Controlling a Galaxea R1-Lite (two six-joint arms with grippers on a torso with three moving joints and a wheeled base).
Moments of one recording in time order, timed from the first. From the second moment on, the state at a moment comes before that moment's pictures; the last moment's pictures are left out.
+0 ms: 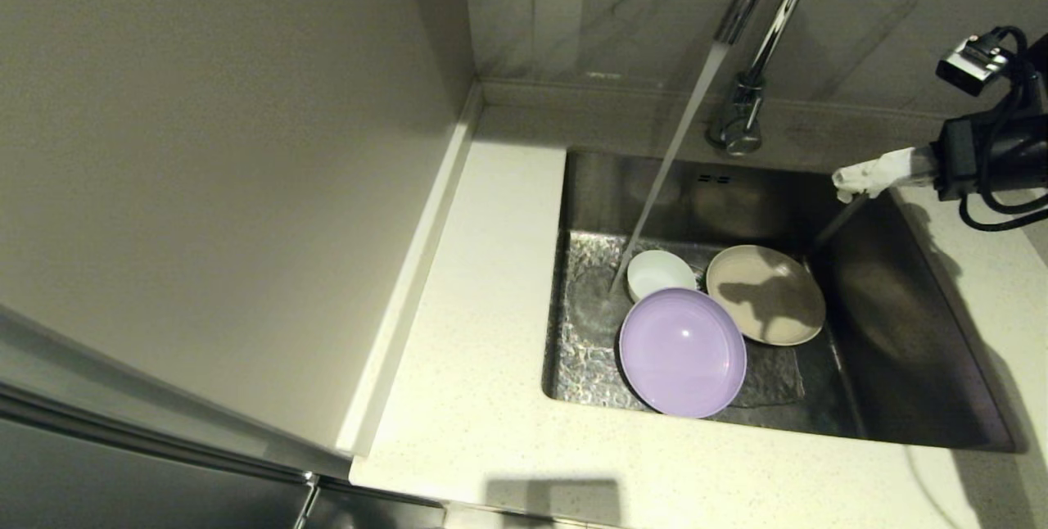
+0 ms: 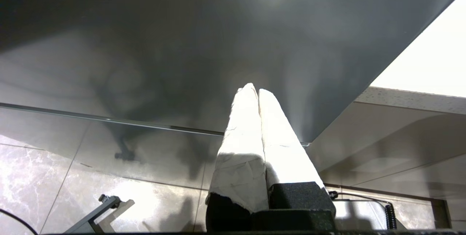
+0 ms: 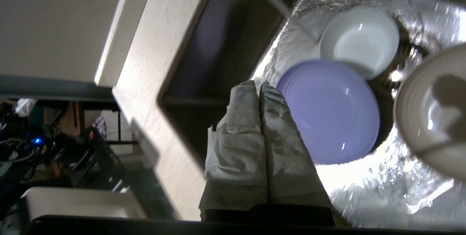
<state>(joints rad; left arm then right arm) 0.00 0.00 0.00 0.00 0.02 -0.02 -0.25 1.93 -1.97 0.82 1.02 -0.23</state>
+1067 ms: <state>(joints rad) 0.00 0.00 0.00 0.00 0.02 -0.02 -0.06 2.08 -1.98 0.10 0.99 0.17</state>
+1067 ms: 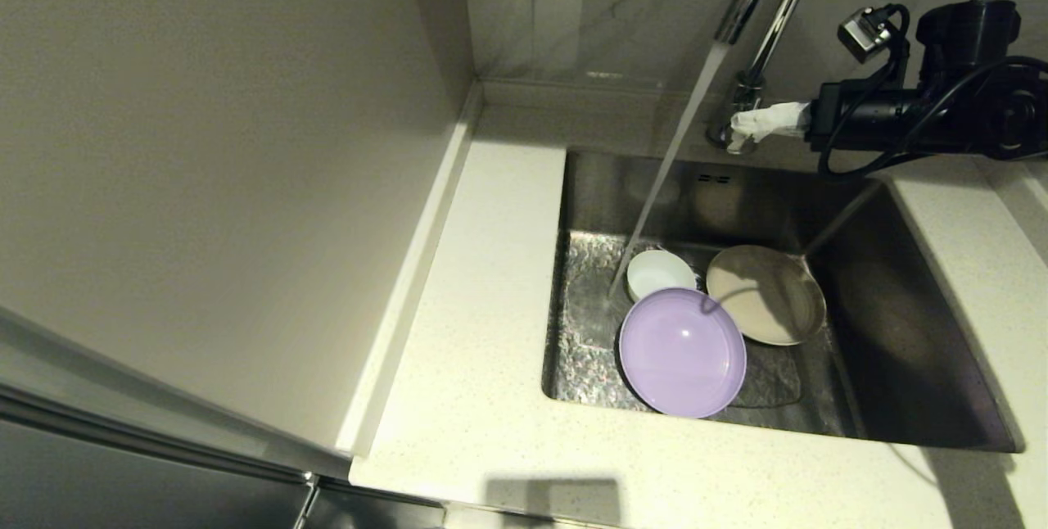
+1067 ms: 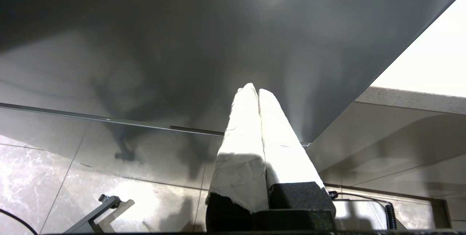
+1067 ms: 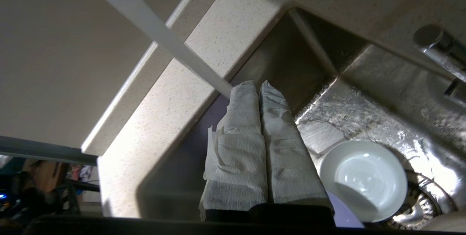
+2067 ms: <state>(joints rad) 0.00 0.00 0.00 0.00 0.02 -0.02 -0.06 2.19 -1.99 -0.24 0.84 0.21</state>
